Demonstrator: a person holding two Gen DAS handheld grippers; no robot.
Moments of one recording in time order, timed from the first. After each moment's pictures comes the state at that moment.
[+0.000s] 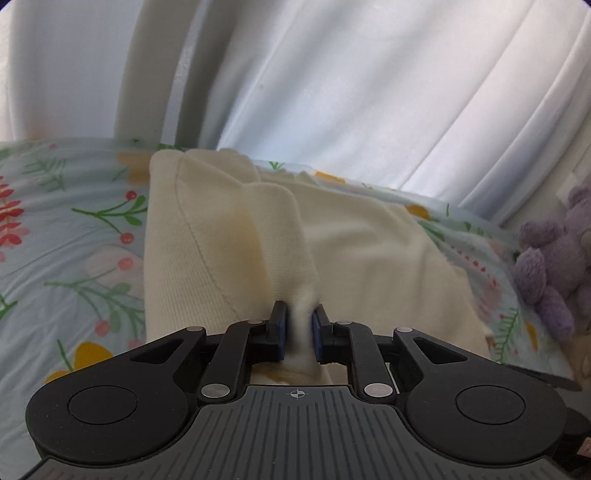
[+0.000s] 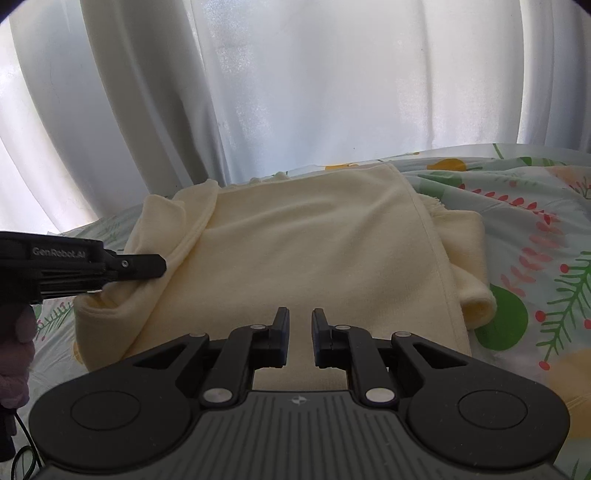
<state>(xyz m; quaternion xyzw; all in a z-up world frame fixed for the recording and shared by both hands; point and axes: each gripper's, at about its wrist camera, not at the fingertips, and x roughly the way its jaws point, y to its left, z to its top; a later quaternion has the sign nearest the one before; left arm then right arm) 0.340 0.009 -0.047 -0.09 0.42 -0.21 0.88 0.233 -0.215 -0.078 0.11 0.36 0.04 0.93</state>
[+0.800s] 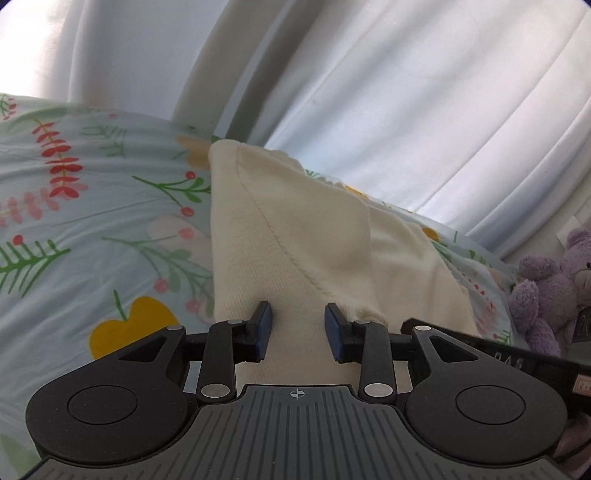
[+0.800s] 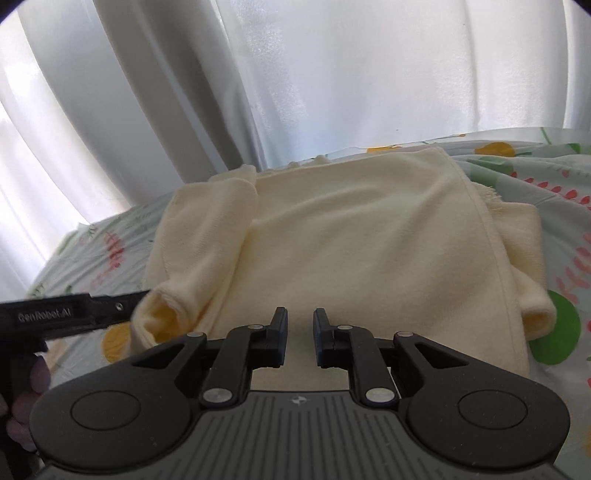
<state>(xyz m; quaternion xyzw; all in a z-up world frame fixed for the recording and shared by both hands) 0.319 0.072 -0.044 -0.17 0.41 -0.18 0.88 0.269 -0.213 -0.072 0.18 0.38 0.14 0.90</state>
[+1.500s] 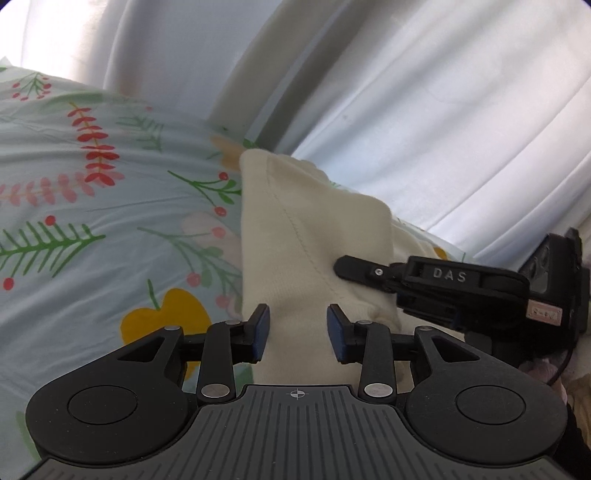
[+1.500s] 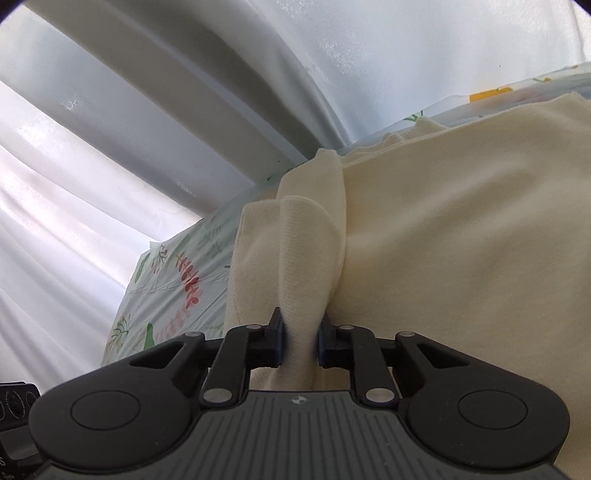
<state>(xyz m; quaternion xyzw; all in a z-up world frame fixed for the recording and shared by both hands) 0.309 0.091 -0.037 -0.21 0.41 -0.14 0.88 0.348 -0.169 -0.082 0.24 0.41 0.24 0.85</state>
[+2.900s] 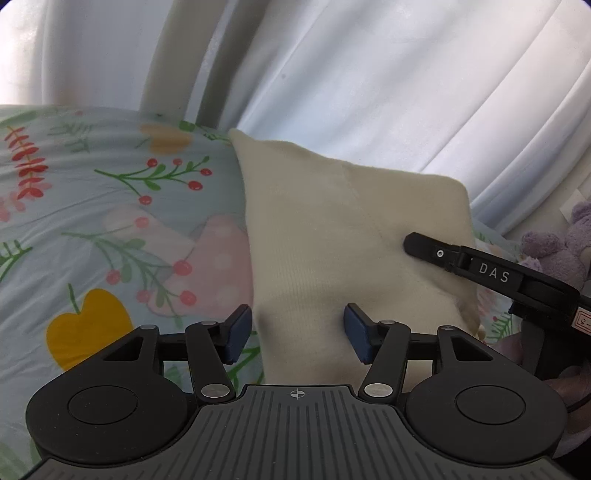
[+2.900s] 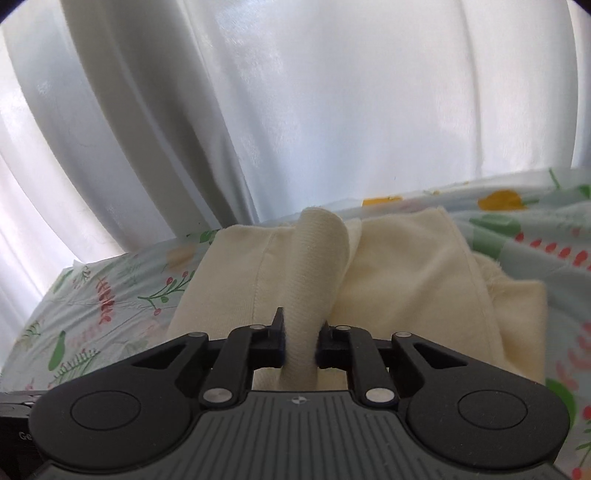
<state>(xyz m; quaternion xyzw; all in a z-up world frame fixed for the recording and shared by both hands) 0.319 0.037 -0.031 -0.14 0.43 -0.19 0.87 0.296 -0.219 -0.046 0.11 0.30 0.09 0.94</state>
